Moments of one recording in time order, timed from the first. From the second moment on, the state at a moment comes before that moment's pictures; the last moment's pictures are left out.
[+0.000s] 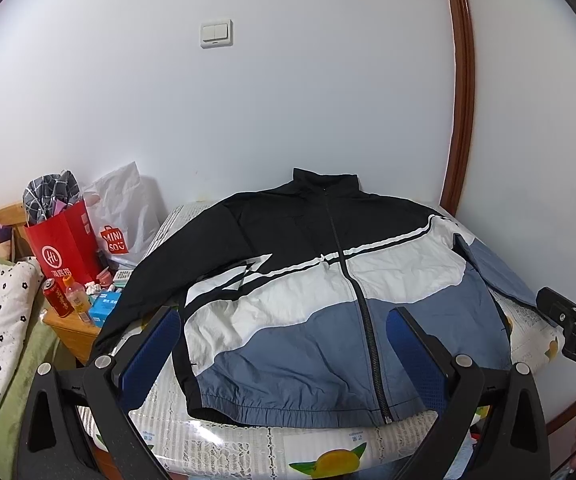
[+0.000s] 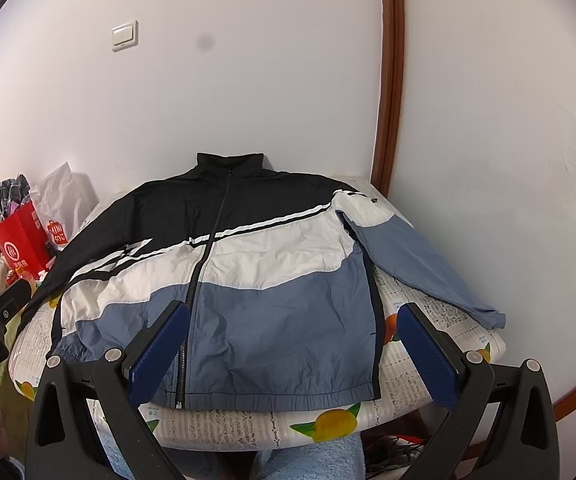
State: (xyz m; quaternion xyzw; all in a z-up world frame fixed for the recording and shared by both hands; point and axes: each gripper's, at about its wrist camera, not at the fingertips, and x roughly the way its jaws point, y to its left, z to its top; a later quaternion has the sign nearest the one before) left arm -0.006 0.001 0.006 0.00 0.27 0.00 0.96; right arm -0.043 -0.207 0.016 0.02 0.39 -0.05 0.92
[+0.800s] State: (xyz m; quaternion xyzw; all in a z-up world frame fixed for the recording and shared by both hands) left arm -0.012 0.004 0.008 0.00 0.27 0.01 0.96; right arm -0.044 -0.209 0.014 0.02 0.39 -0.05 0.92
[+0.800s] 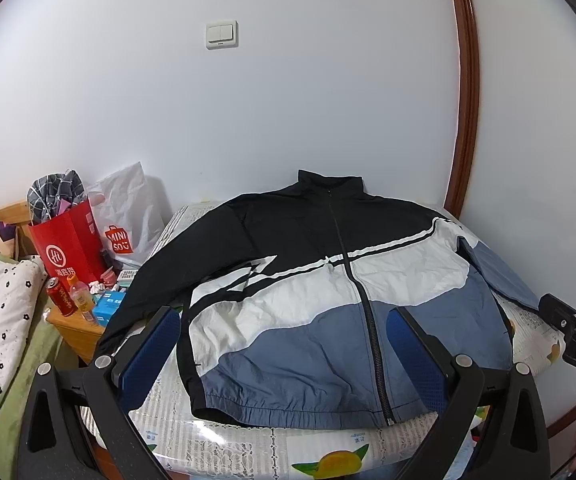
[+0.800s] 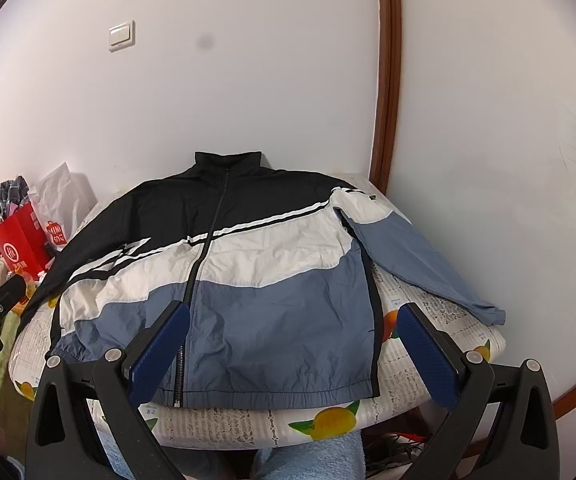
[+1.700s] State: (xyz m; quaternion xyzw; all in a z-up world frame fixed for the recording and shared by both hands) left arm -0.012 0.004 0.011 0.00 0.26 0.01 0.96; right arm -0.044 -0.211 0.013 0.02 0.39 -0.05 0.92
